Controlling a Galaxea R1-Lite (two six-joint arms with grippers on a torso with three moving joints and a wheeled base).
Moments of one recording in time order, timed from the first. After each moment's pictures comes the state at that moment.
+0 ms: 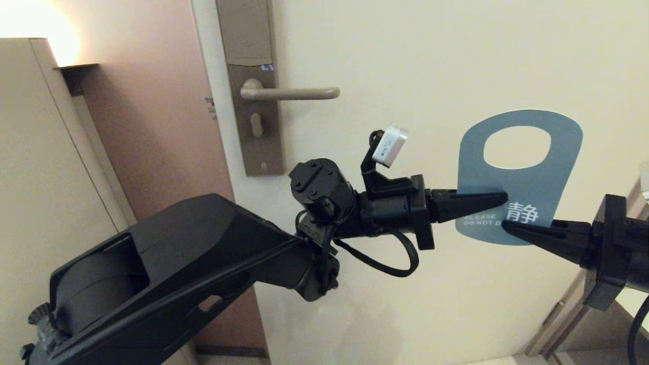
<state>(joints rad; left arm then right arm) -0.87 2.36 -1.46 -1.48 -0.96 -0.68 0.20 1.21 -0.54 -0.46 0.61 -0.39</state>
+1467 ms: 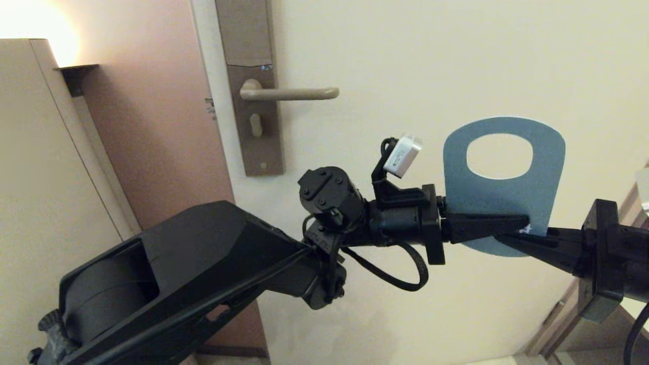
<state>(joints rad) -0.87 2.38 -1.47 -1.49 -0.96 -0.68 0.24 1.20 -0.53 -0.46 0.61 -0.39</state>
